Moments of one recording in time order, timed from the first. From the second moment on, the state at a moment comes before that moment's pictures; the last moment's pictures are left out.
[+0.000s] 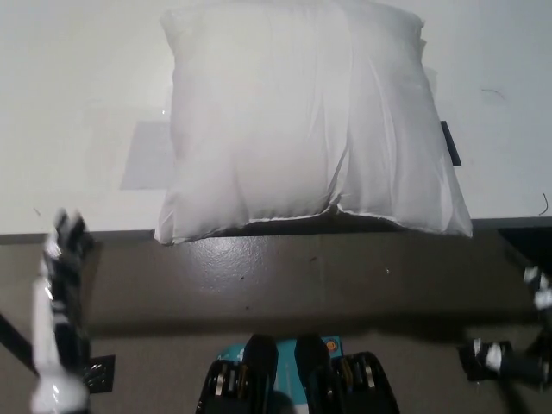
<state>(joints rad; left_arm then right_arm) -0.06 0.03 0.16 -0.14 0.02 -0.37 0.10 0.02 -0.29 0.00 -0.13 -0.26 -0.25 -0.01</state>
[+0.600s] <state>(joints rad) -0.52 0.20 0.24 -0.08 -0.04 -0.27 0.10 -0.56 -0.36 -0.02 -0.05 -0.24 0.01 0.09</state>
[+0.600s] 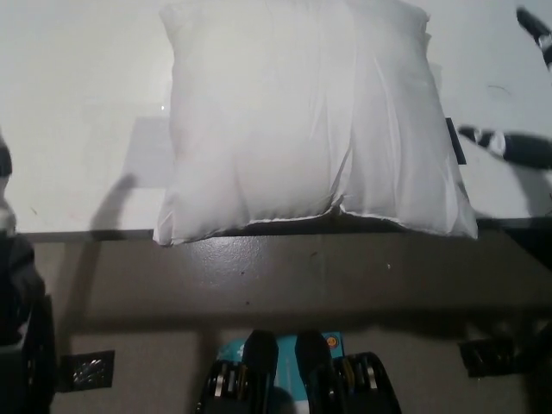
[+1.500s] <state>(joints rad) -0.70 0.20 0.15 0.69 0.03 -0.34 0.12 -0.83 -0.22 -0.04 0.60 -0.18 -0.01 0.07</state>
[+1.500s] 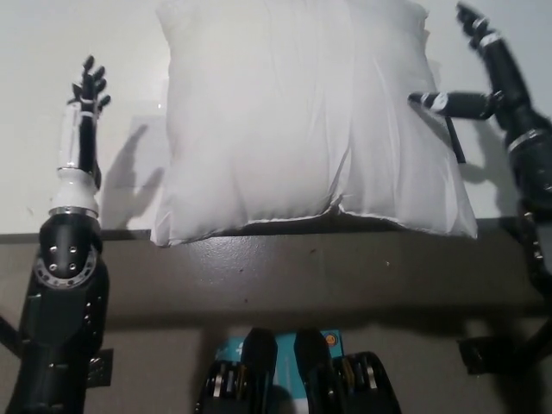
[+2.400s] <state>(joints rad) -0.84 0.07 0.10 0.95 0.04 -0.40 0.16 -0.93 -0.12 -0.13 1.11 -0.03 -0.19 0.02</state>
